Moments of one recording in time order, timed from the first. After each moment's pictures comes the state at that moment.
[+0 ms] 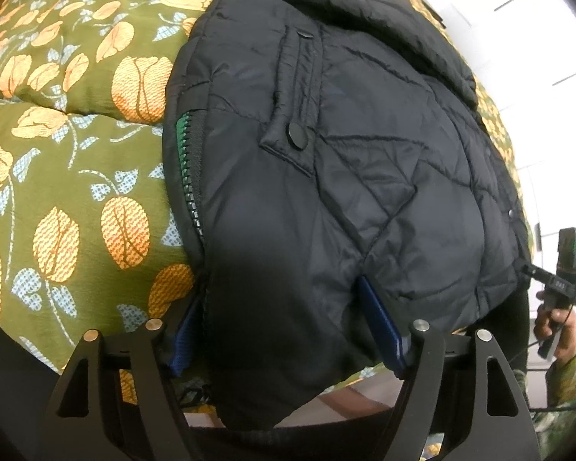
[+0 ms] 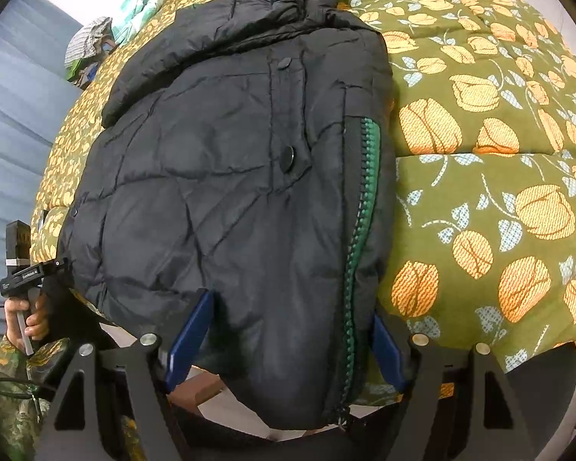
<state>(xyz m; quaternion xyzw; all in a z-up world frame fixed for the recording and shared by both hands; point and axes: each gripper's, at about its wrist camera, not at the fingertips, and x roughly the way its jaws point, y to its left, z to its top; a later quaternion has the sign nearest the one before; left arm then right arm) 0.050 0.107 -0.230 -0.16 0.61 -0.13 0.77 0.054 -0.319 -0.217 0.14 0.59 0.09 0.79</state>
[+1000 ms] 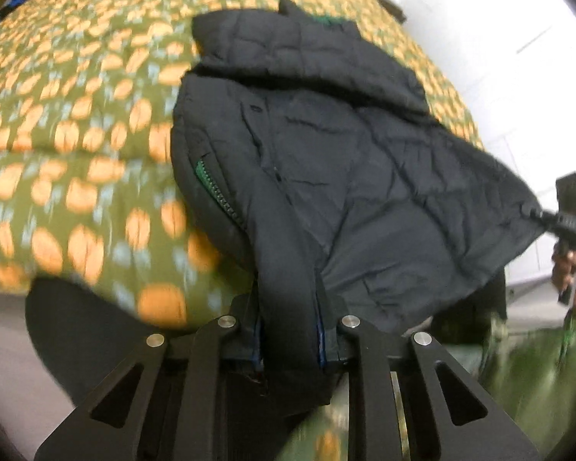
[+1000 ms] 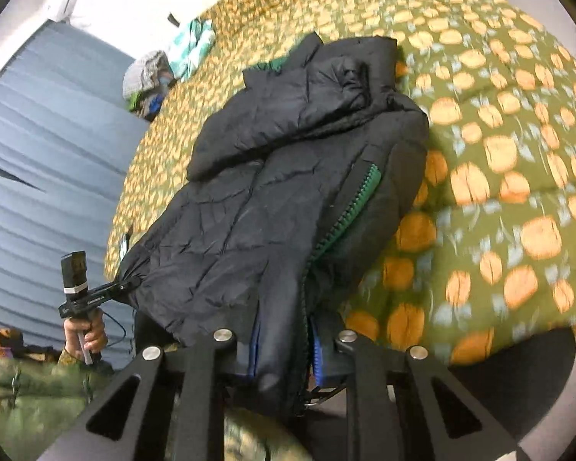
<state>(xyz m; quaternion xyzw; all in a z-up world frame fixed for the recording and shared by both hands) -0.020 0.130 -0.122 -0.10 0.59 -0.17 0.78 0.023 -0.322 -0.105 0.24 0.55 0.19 0.78</state>
